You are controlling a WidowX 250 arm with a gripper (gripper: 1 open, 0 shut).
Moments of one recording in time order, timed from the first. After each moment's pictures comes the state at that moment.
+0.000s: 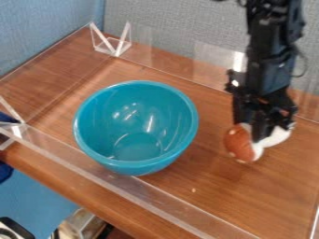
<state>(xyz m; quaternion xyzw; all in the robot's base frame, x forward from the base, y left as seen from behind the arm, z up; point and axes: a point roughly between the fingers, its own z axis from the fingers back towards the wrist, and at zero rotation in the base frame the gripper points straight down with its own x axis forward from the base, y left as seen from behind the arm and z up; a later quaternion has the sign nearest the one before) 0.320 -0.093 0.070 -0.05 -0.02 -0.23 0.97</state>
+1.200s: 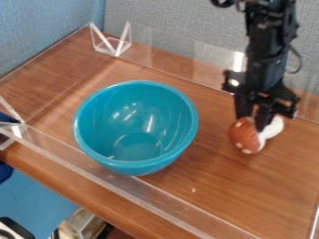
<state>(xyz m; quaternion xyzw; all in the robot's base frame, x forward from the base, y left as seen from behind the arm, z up) 0.347 -0.106 0.066 -0.05 -0.03 -0.12 0.99</state>
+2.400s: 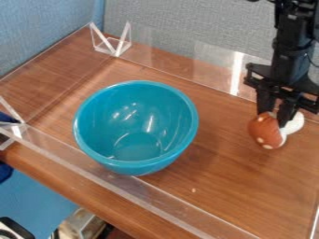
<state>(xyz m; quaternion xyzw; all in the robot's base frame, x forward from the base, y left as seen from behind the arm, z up) 0.360 -0.117 0.067 -0.04 -0.02 -0.13 0.99</state>
